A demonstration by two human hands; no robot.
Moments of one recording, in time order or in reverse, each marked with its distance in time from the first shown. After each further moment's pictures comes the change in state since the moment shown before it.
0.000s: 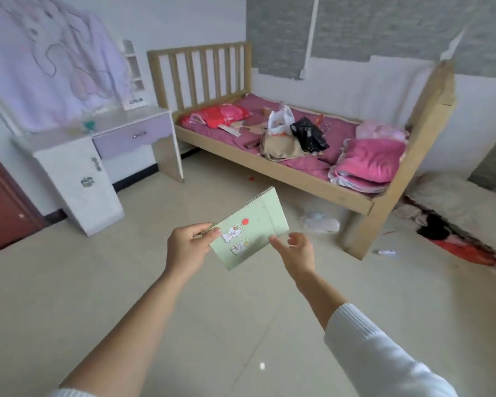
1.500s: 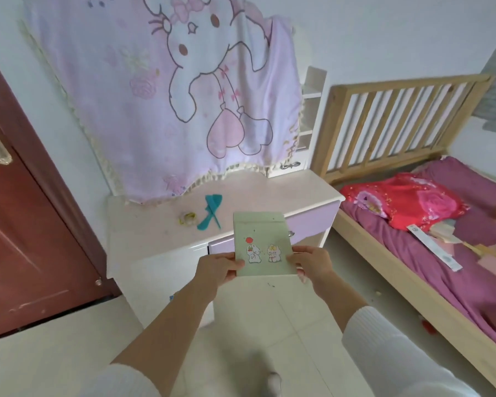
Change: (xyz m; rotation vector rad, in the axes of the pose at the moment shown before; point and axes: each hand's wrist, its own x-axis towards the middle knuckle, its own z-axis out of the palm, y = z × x) left_hand 1.011 -0.183 -0.508 -0.525 0.402 -0.534; right_hand 0.714 -0.357 0.947 0.010 -0.611 0.100
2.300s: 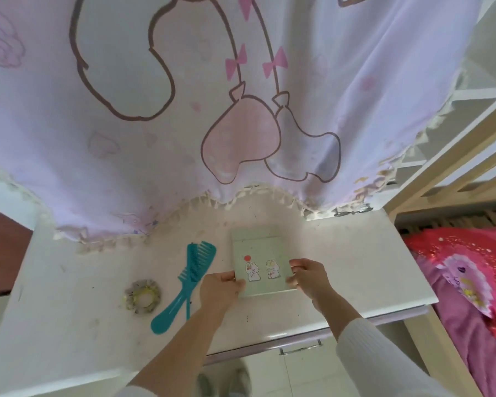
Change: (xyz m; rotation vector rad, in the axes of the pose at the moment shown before) left_hand 0.407 0.068 0.071 0.193 0.409 -0.220; right_hand 0.457 -0.057 0.096 -0.452 -0.221 0.245
